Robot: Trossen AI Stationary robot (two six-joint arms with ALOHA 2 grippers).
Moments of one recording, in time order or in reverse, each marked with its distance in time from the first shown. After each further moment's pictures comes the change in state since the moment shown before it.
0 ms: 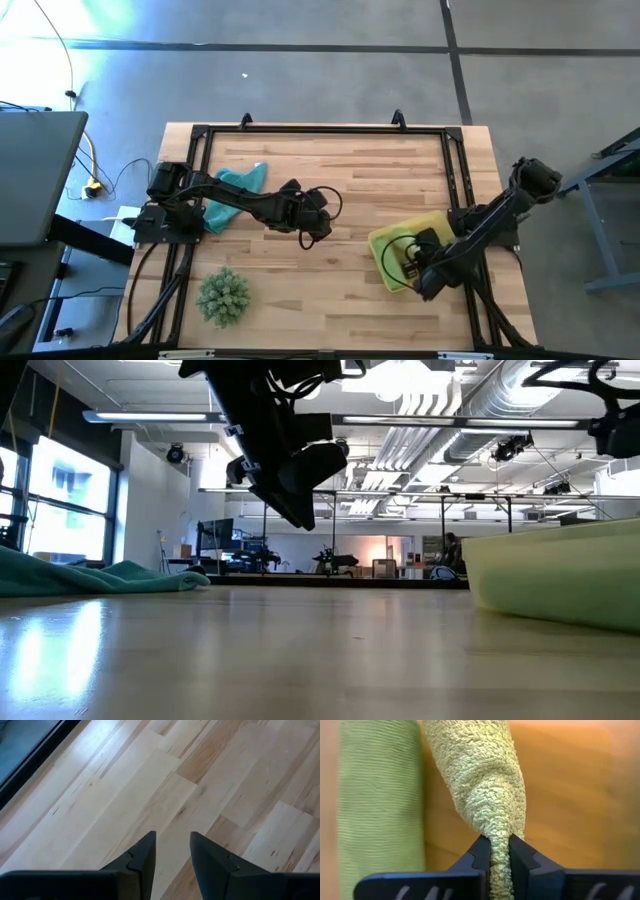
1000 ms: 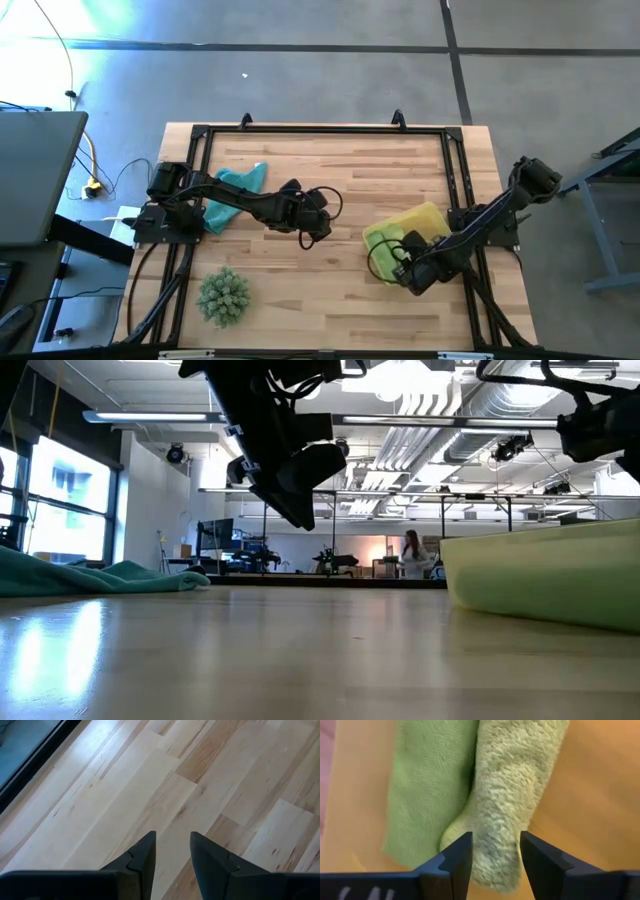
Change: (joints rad) left arm 0.000 0.000 0.000 0.000 0.000 0.018; right arm -0.087 -0.002 0.007 0.163 -0.048 -0.363
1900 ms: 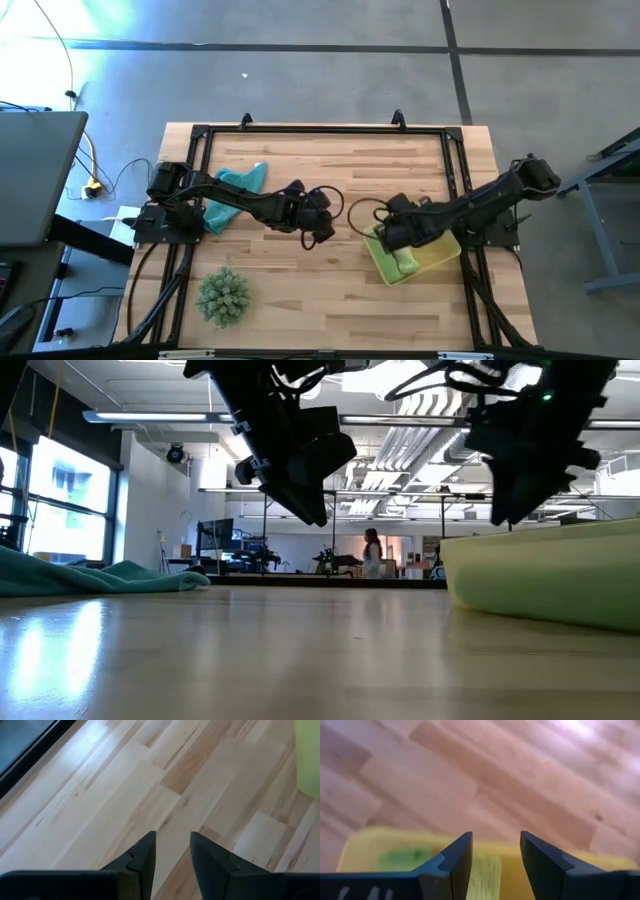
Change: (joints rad) left arm -0.001 0.000 0.000 0.073 0.030 0.019; right arm -0.347 0.000 0.107 -0.144 0.326 -0.296
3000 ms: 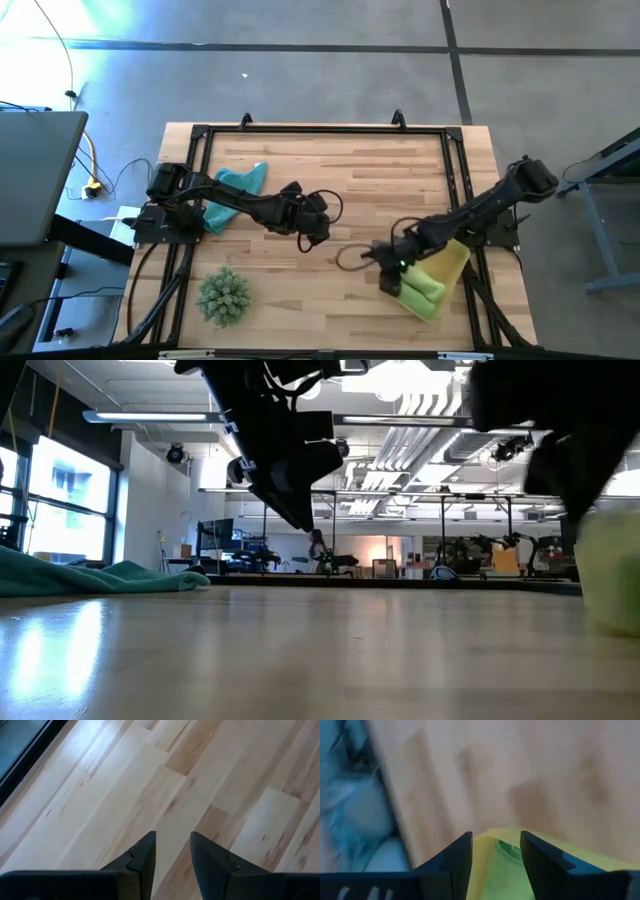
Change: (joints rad) left arm -0.014 0.000 0.000 -0.083 -0.005 0.008; right arm 0.089 0.027 -0.040 0.523 -0.726 -0.468
